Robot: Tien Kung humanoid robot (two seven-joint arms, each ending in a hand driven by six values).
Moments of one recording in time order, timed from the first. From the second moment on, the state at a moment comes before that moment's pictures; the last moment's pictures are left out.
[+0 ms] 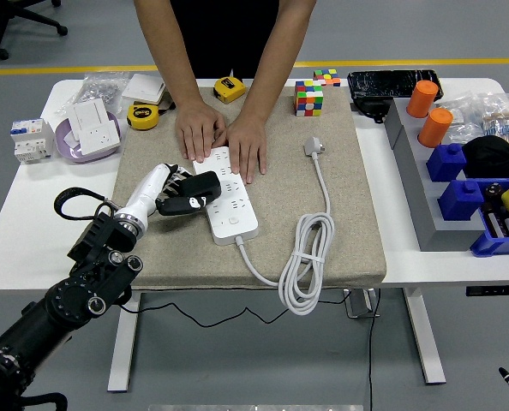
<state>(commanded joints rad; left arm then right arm) -0.52 0.00 -1.04 -0.72 1.67 0.24 -0.05 0.14 -0.17 1.42 0.18 -1.51 -0.13 0.08</state>
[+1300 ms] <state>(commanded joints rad) -0.56 0.00 -1.07 -0.74 1.99 0.16 -0.02 0.14 -0.17 1.44 0.18 -1.51 -0.13 0.09</state>
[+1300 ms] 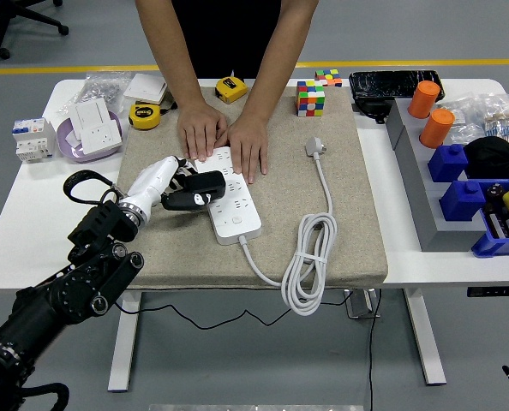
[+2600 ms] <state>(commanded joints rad) -0.31 0.00 -1.28 -1.25 1.57 0.28 -0.18 0.12 -0.16 1.45 0.18 -1.52 -0.13 0.08</state>
